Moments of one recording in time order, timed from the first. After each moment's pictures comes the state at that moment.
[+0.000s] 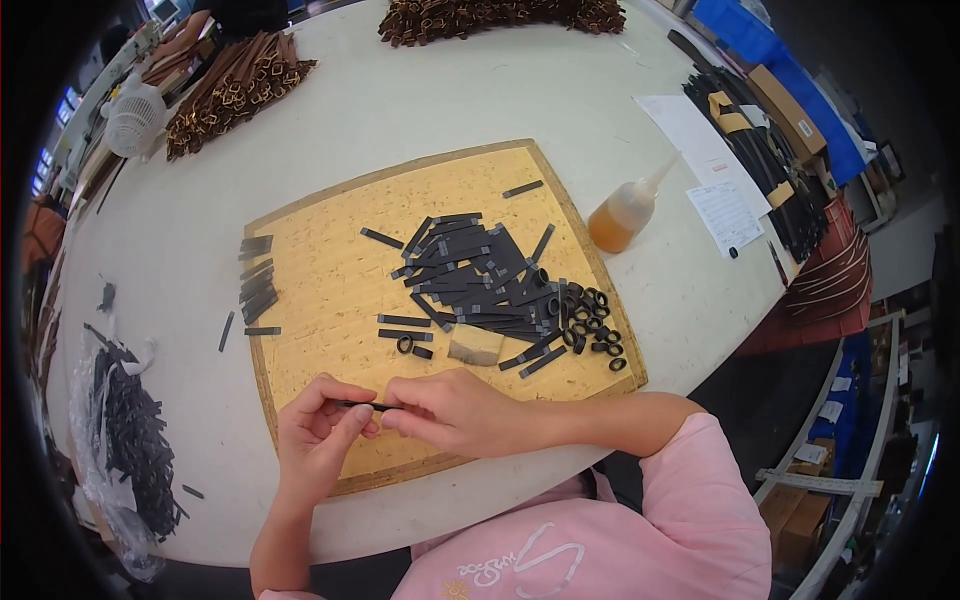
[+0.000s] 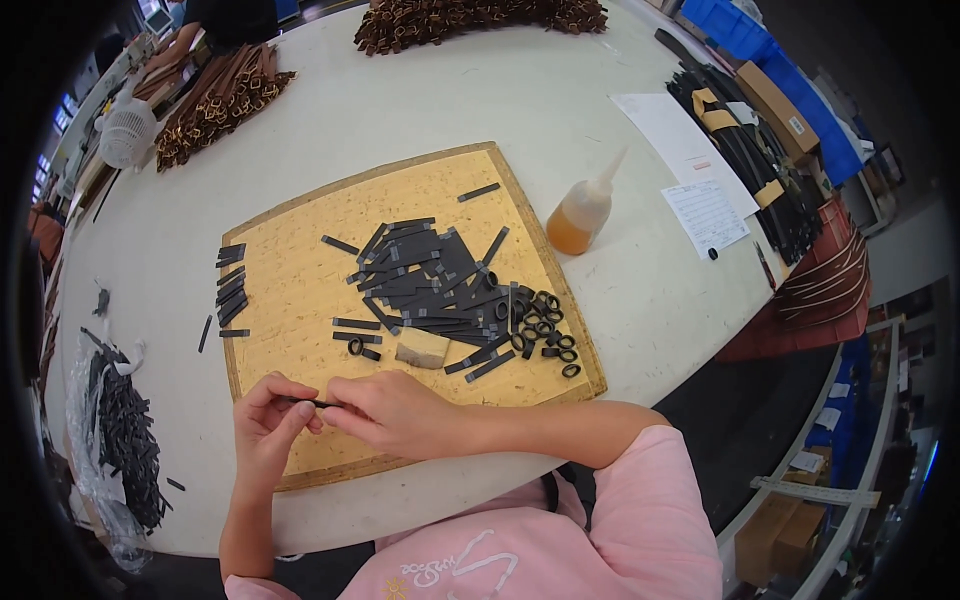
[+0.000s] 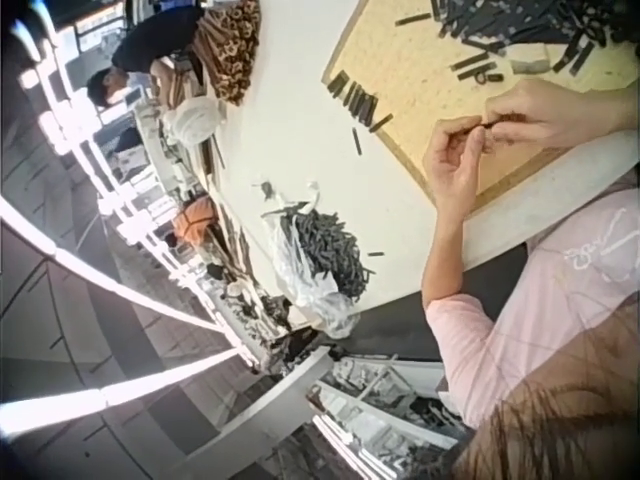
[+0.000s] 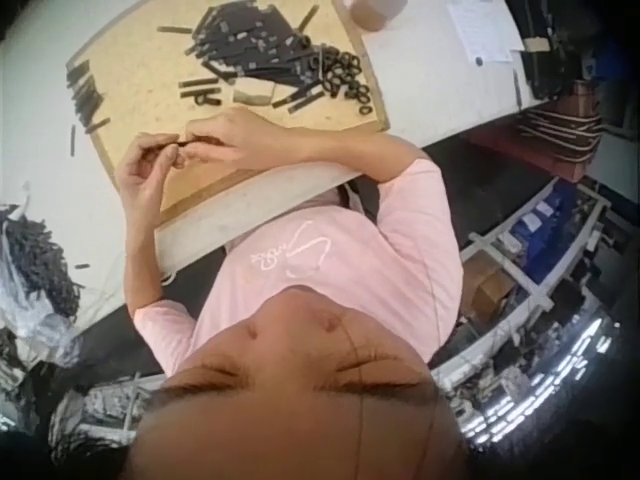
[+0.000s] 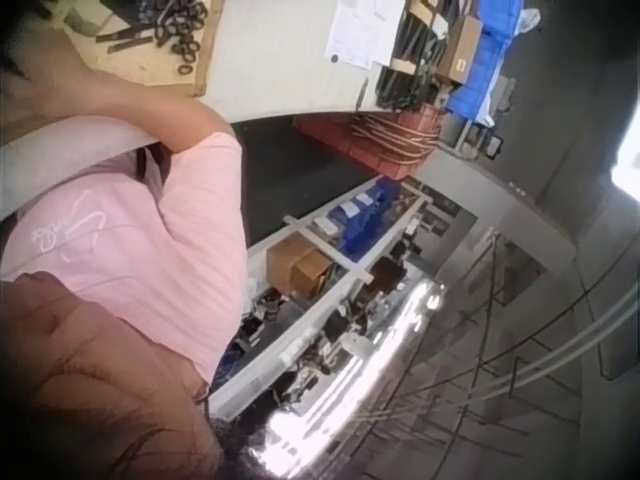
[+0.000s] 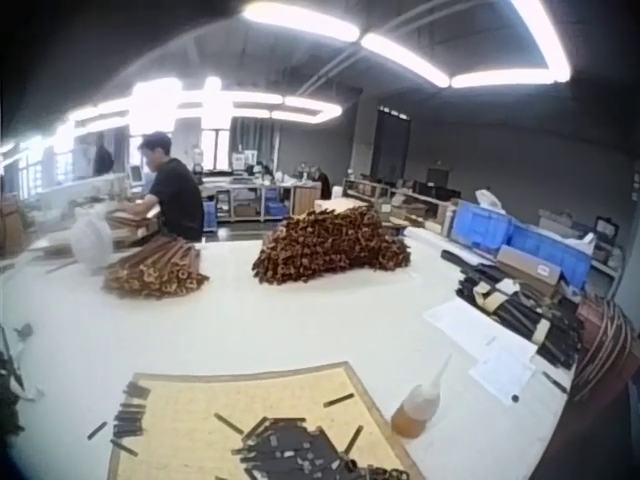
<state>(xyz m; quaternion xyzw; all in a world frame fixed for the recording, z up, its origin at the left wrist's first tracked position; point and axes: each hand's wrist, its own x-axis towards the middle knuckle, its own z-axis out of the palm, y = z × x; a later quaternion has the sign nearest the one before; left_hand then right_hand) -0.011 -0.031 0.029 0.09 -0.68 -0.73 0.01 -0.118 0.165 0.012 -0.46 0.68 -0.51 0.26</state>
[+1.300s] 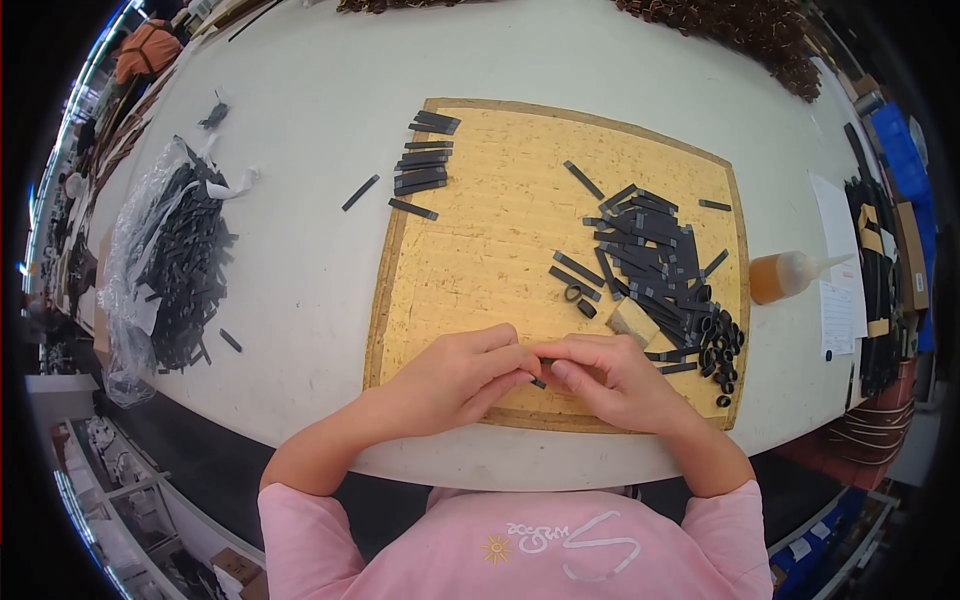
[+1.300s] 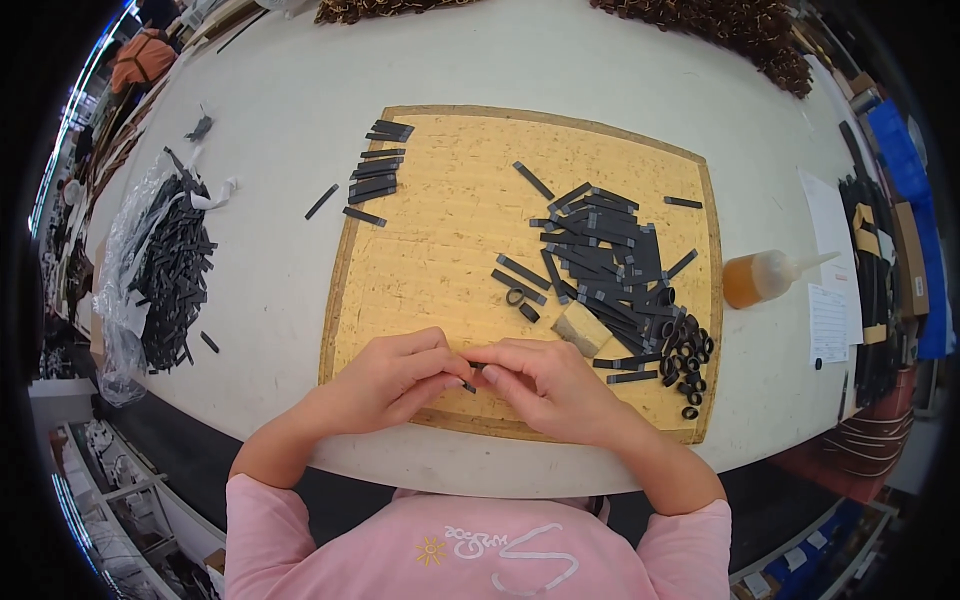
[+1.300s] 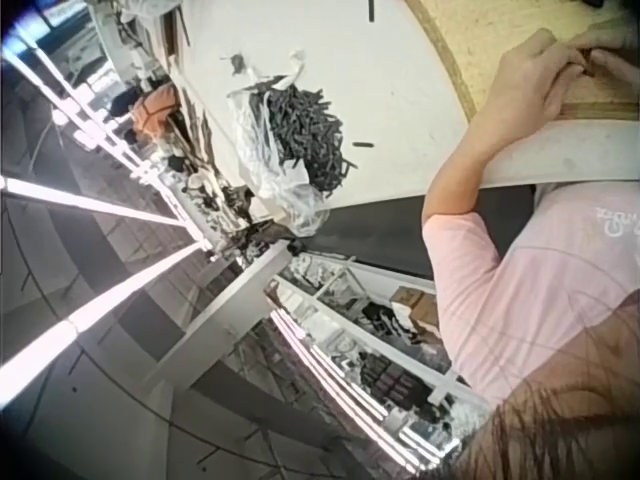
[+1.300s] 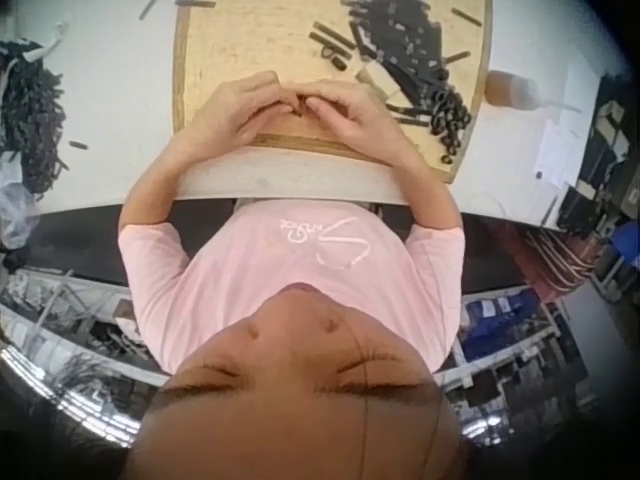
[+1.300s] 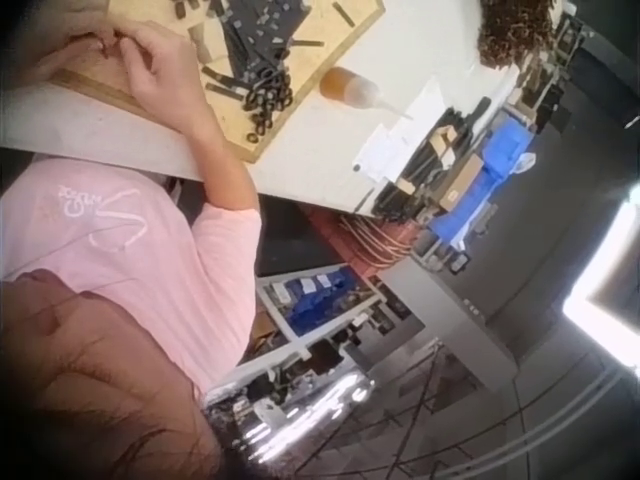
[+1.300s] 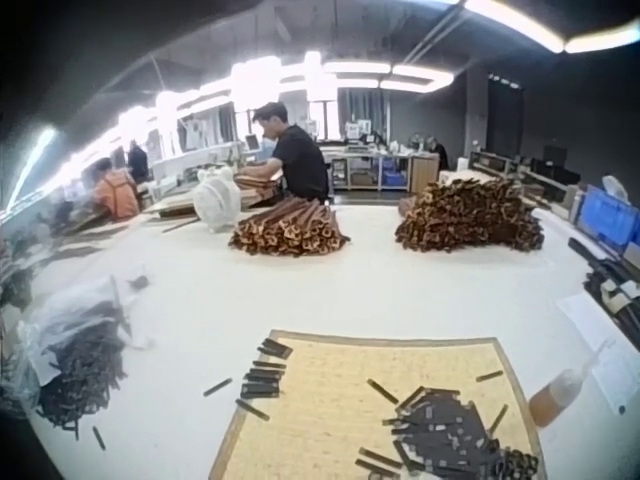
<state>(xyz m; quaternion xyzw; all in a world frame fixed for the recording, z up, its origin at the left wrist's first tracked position) 0.001 -0.039 0.018 -0.10 -0.85 -0.51 -0.02 -0.135 0.166 0.019 -0.45 0.69 -0.42 0.38</state>
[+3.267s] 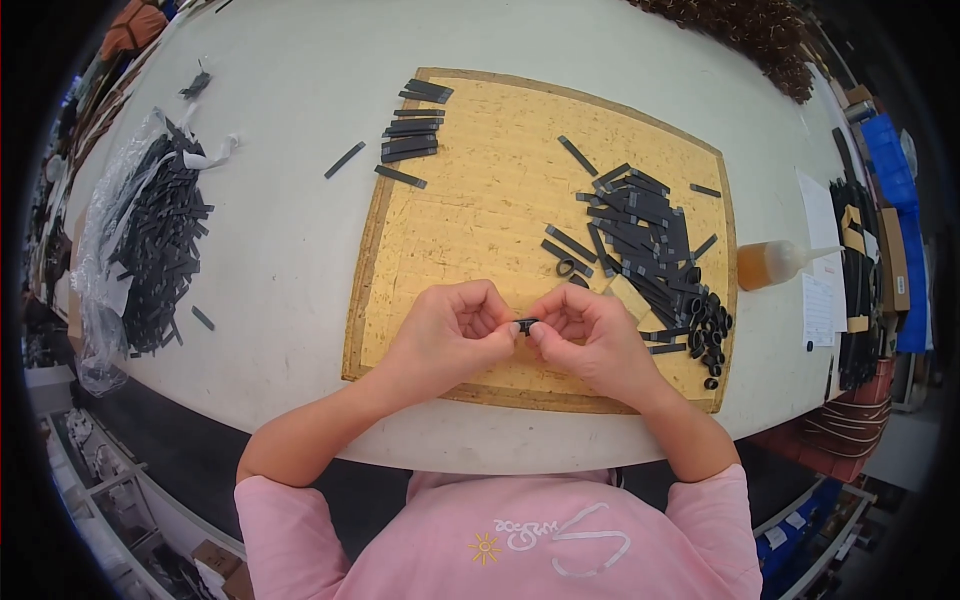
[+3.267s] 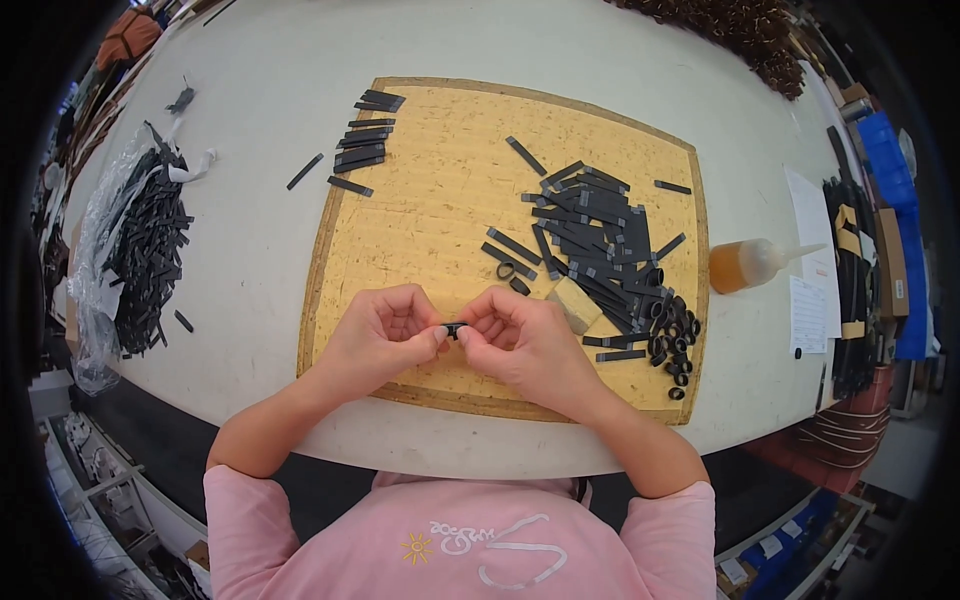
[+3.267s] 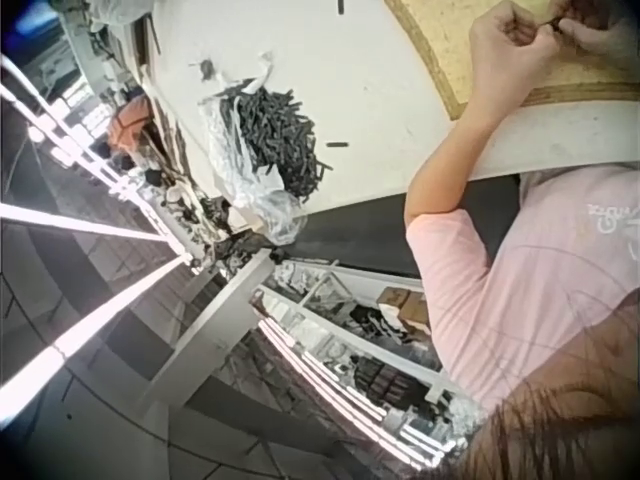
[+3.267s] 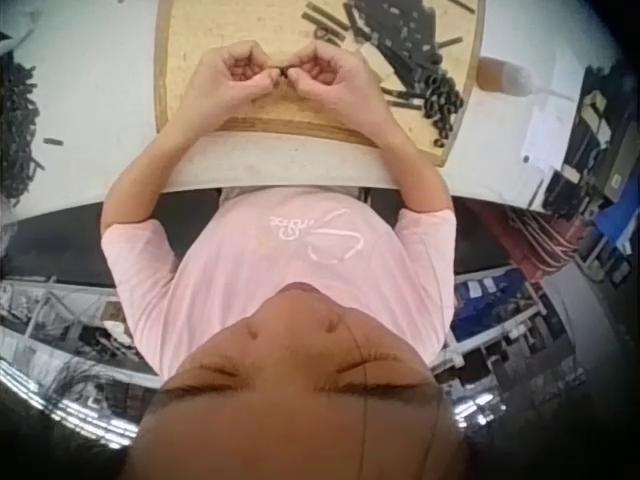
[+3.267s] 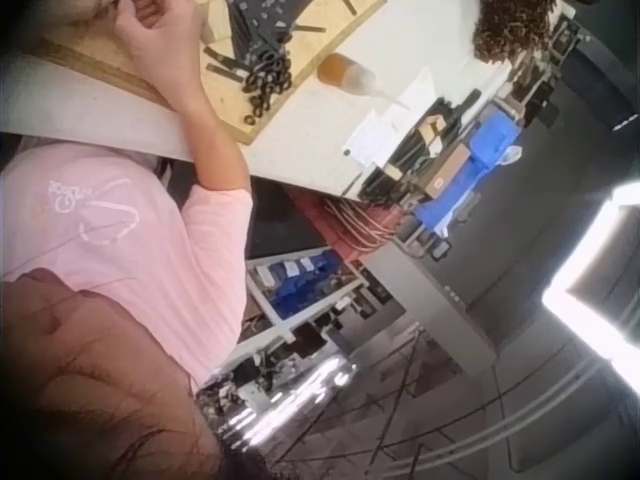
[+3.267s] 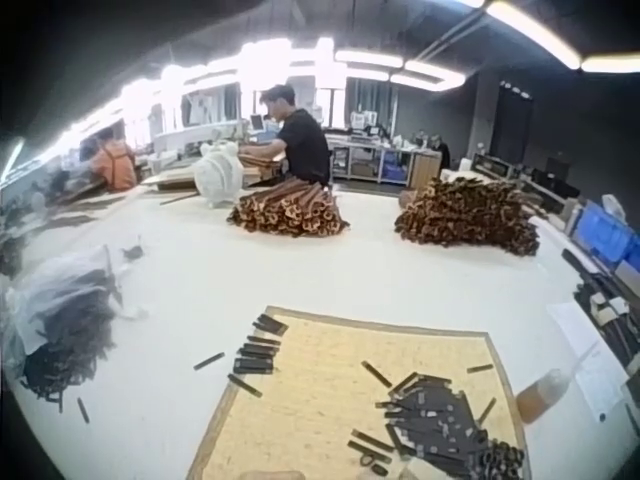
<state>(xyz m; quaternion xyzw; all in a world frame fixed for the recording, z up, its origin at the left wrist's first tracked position) 0.001 -0.027 -0.004 0.19 -0.64 -0.75 -0.03 -0.125 0.153 0.007 -0.24 0.68 -0.51 0.46</state>
